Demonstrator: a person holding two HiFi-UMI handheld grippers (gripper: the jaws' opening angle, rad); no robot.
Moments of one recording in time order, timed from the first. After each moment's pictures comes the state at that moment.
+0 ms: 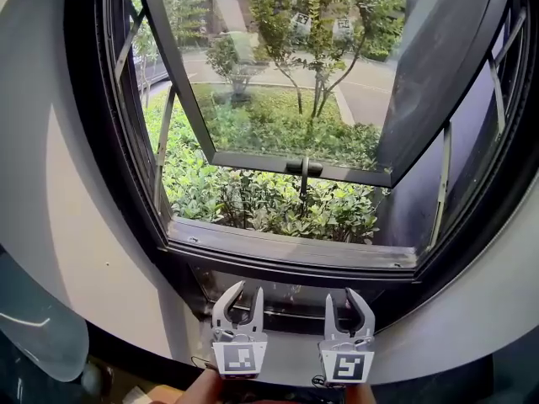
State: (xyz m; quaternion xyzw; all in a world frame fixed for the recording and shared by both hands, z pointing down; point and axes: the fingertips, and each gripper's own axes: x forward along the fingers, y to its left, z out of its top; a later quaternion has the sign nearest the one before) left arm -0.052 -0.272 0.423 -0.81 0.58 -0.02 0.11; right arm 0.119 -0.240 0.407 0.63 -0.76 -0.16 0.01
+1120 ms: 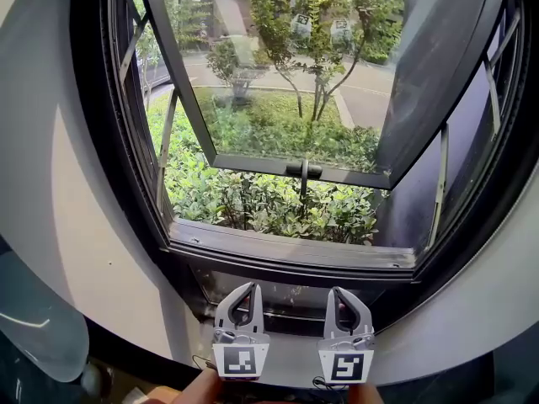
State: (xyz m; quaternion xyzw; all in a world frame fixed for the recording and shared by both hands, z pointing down) left arm -0.046 -0.262 0.401 -0.82 0.57 0.01 0.12; right arm 0.105 -0.236 0.388 0.61 -0.77 -0.18 0.02
